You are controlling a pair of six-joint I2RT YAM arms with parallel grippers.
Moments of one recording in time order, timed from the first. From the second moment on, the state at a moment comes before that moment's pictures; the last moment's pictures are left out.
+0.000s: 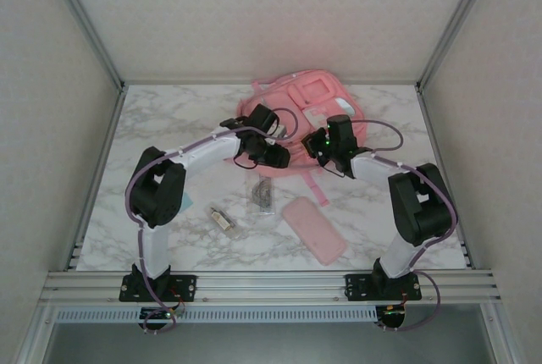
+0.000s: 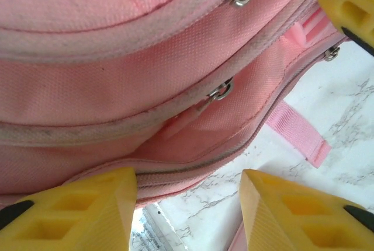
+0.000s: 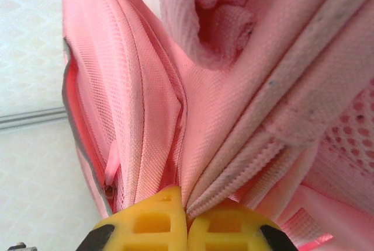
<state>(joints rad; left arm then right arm) -0.67 1.98 1.55 -0.65 0.27 -0.37 0.39 1.69 0.94 0.12 -0.29 1.23</state>
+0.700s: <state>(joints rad) -0.75 2.11 1.66 -0.67 0.03 -0.39 0.39 1.69 0.95 0.12 -0.29 1.24</state>
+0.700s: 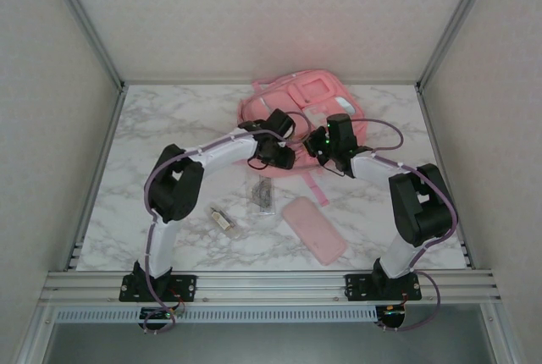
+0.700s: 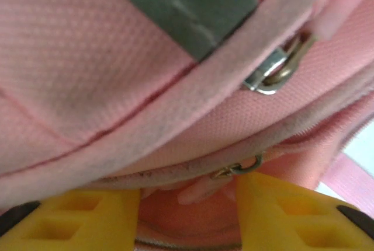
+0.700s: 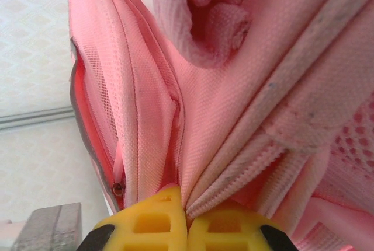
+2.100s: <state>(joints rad) -0.56 1.99 1.64 -0.81 0.02 -0.21 0.30 1.65 1.00 -0.04 -0.38 1.05</state>
